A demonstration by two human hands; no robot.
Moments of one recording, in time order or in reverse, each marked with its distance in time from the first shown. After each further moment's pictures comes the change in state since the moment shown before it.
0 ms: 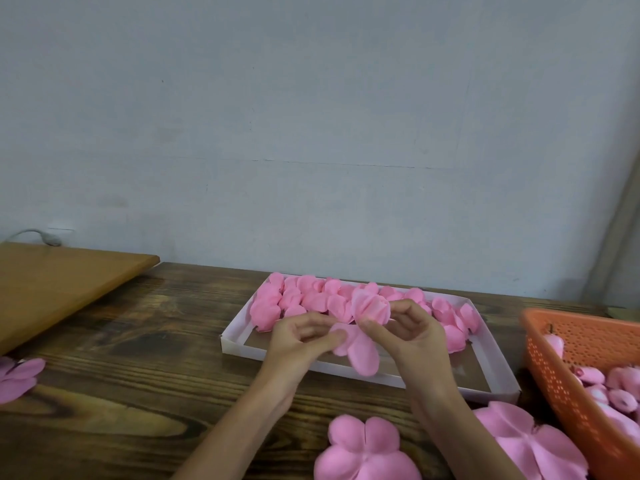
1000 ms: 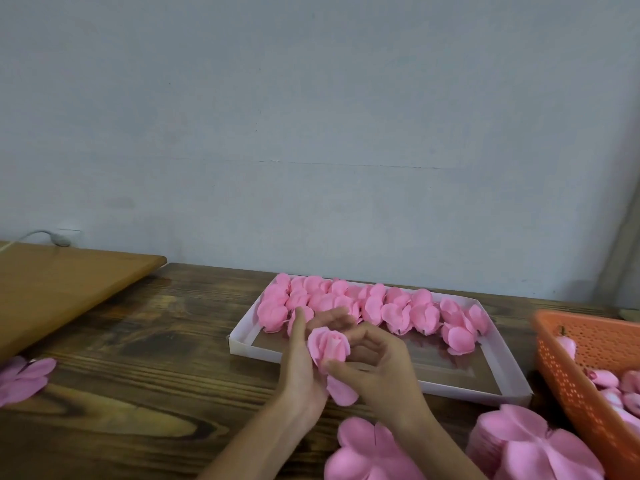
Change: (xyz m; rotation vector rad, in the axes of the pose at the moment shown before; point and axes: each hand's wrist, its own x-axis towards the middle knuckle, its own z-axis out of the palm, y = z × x) left_hand -0.003 -0.006 0.018 -0.516 0.184 -0.256; right_hand -0.023 0.023 0.035 -0.261 -0.220 0.051
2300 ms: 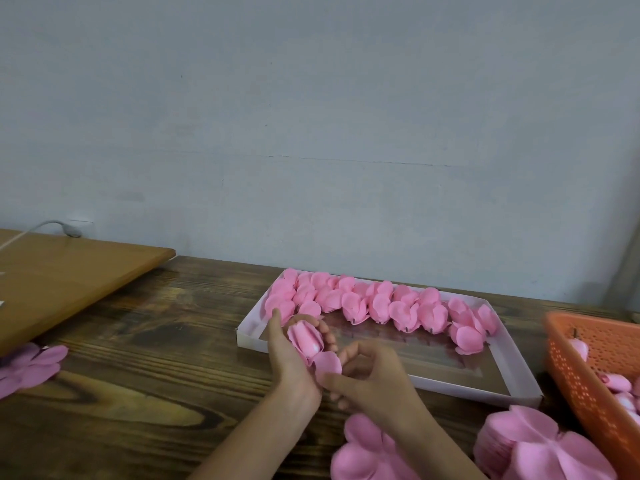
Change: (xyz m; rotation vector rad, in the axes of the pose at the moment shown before) left_hand 0.009 0.006 -0.007 -0.417 0.172 -0.059; right_hand -0.009 -0.001 0.010 -0.057 -0.090 0.353
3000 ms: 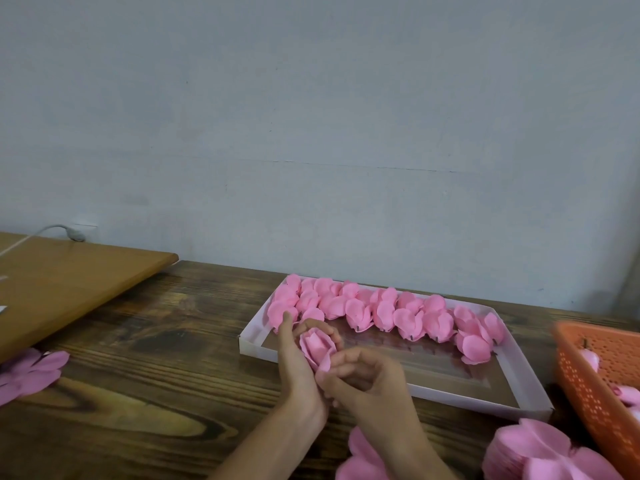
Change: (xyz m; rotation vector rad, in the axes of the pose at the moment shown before) left_hand -0.006 -0.004 -0.001 0.205 -0.093 0.168; right_hand -0.007 -0.008 0.017 0.203 0.079 -0.128
